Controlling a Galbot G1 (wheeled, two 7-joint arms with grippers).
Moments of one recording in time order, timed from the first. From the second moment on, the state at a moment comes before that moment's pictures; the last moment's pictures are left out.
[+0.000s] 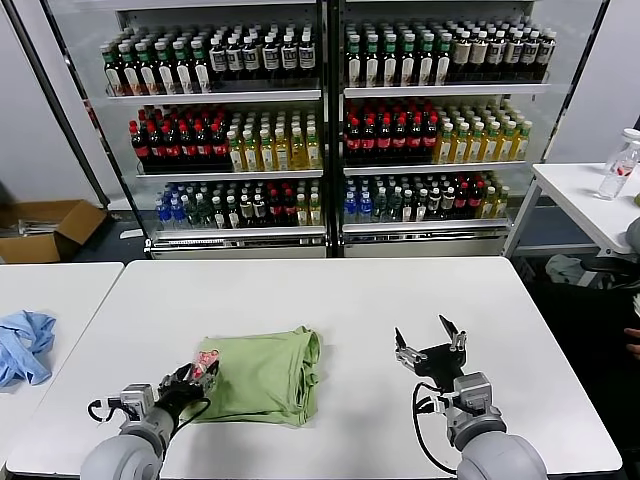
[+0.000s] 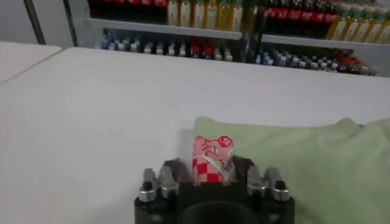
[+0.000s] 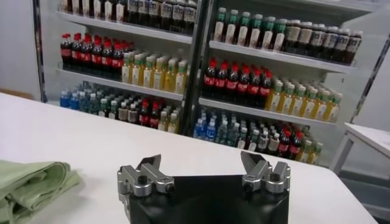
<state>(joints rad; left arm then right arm) 1.39 -1.16 -0.55 -1.94 -0.58 0.57 -0.13 -1.35 1.13 0.33 2.23 0.23 -0.55 0.22</state>
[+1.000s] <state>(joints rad) 1.46 -0.93 -0.91 -2.02 -0.76 0.58 -0.09 -1.32 1.14 0.34 2.23 0.23 -0.53 0.21</state>
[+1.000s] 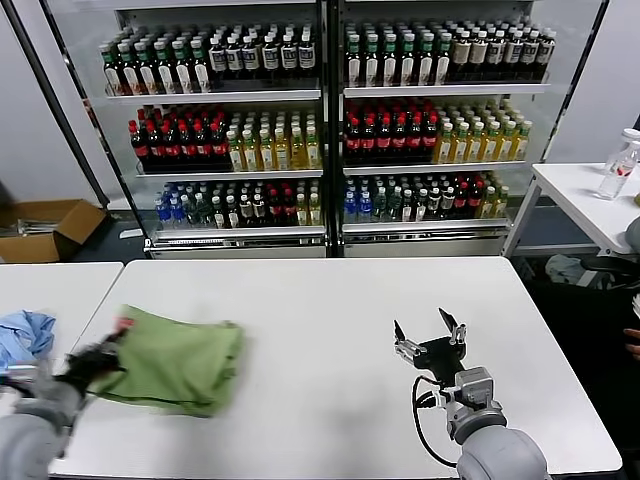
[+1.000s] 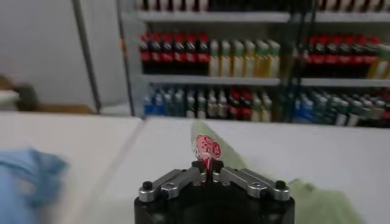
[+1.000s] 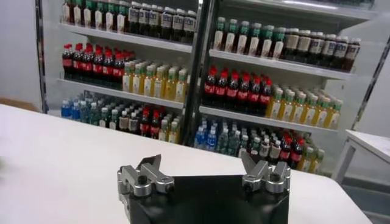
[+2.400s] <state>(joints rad) 1.24 -1.43 -0.22 -2.12 -0.54 0.55 -0.18 -1.36 1.14 0.38 2.25 0.22 -0.53 0.22</state>
